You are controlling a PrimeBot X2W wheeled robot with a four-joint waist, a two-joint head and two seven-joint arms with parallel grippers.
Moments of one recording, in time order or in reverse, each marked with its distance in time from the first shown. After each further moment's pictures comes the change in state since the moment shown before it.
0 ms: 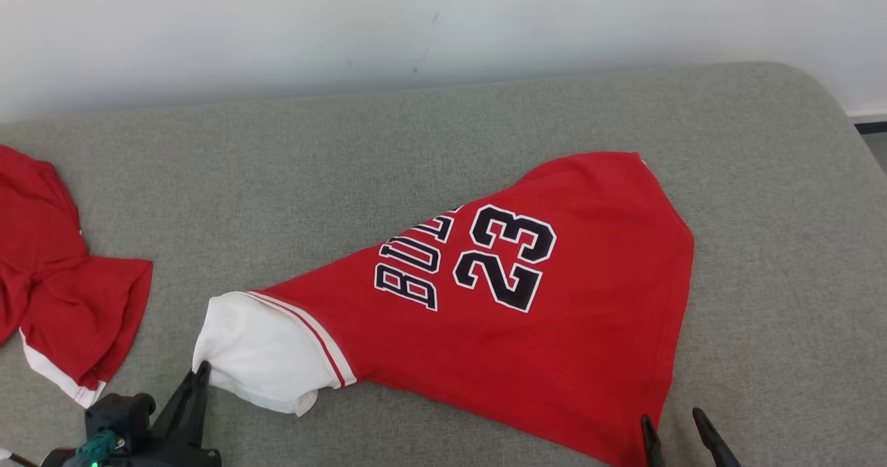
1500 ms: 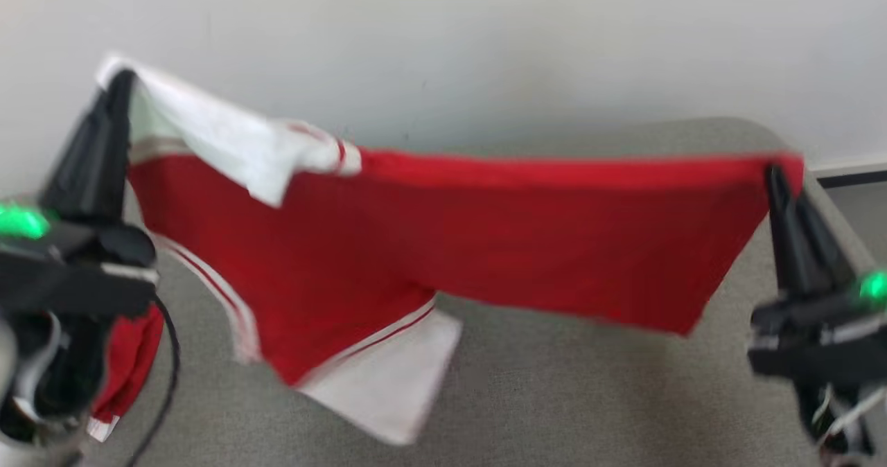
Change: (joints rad) left arm -0.221 0.079 0.225 -0.678 -0.323 -0.004 0.178; right arm -0.320 -0.299 0.034 -0.312 0.315 0.000 0.041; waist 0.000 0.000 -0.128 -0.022
